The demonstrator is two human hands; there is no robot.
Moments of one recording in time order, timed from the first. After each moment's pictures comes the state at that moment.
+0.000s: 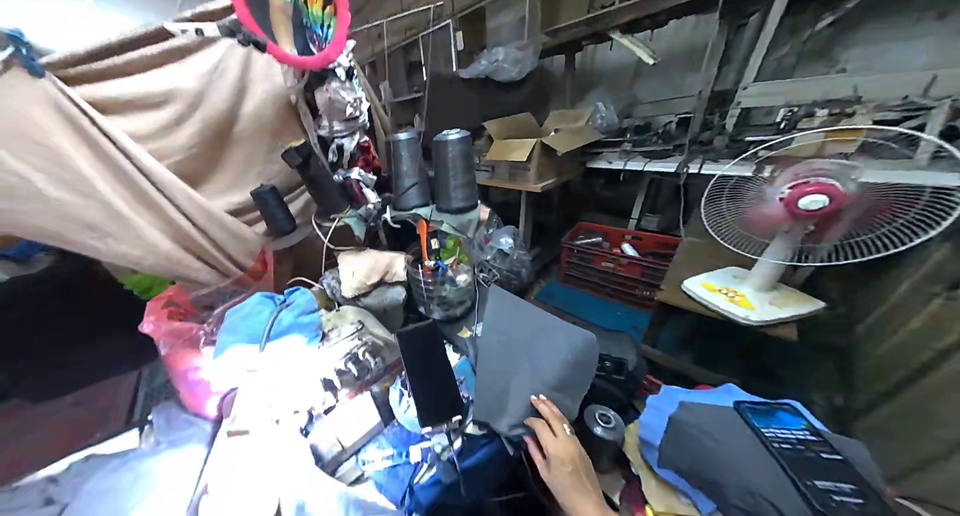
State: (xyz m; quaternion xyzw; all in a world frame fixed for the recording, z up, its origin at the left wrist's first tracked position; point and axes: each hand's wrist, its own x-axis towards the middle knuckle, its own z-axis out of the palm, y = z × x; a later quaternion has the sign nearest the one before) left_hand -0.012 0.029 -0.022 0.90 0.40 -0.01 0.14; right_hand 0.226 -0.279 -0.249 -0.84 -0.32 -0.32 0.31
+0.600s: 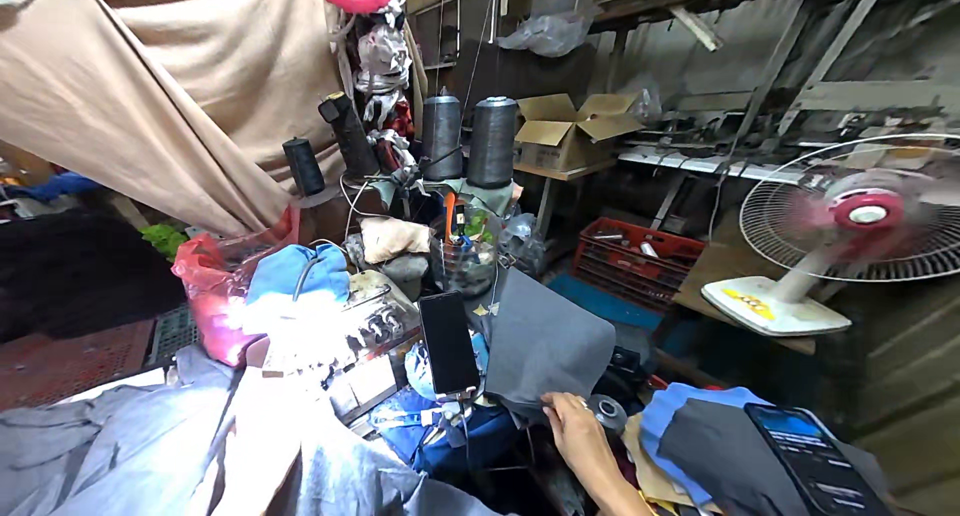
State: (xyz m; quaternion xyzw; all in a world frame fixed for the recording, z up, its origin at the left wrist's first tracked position) left_hand -0.018 0.101 -0.121 0.94 0.31 0.16 0.04; right_hand 0.222 -0.285 -0.211 -0.90 -0.28 -0.17 0.30
